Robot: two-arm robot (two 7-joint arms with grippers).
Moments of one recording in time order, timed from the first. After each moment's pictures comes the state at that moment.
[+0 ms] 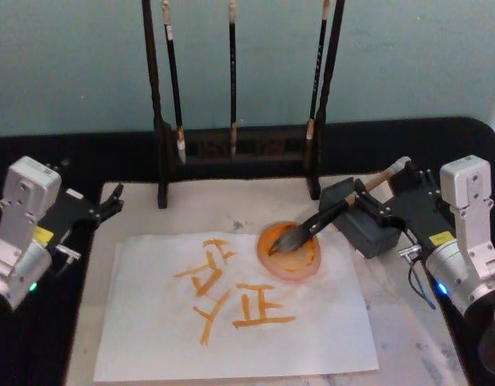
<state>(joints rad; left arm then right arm) -0.20 0.60 0.45 -1.41 -0.25 -0.12 0.03 0.14 0.47 -0.41 -1.45 0.30 -0.15 -0.06</state>
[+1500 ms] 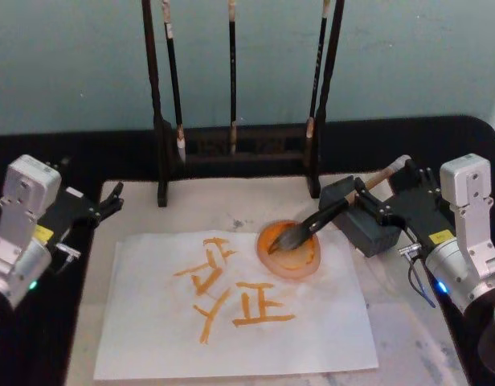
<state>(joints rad) -0.20 0.60 0.45 -1.41 -0.25 -0.12 0.03 0.14 0.47 -0.41 -1.45 0.30 -0.15 -0.06</state>
